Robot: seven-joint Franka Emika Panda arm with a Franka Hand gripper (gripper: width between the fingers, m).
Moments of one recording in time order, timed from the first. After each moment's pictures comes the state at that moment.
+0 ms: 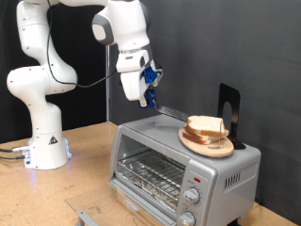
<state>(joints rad) 0.02 -0.35 0.21 -2.41 0.38 2.16 0.17</state>
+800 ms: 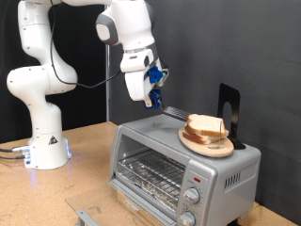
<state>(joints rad) 0.01 -0.31 0.22 -2.37 0.38 2.19 0.20</state>
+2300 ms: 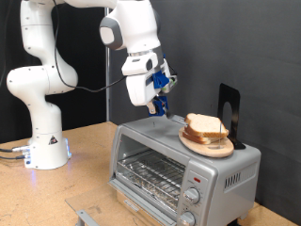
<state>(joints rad) -0.03 -0.20 0.23 -2.29 0.28 2.27 0.32</state>
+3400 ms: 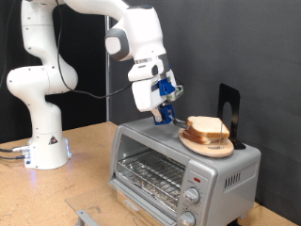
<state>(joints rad) -0.03 -0.14 0.26 -2.32 0.19 2.45 0.43</state>
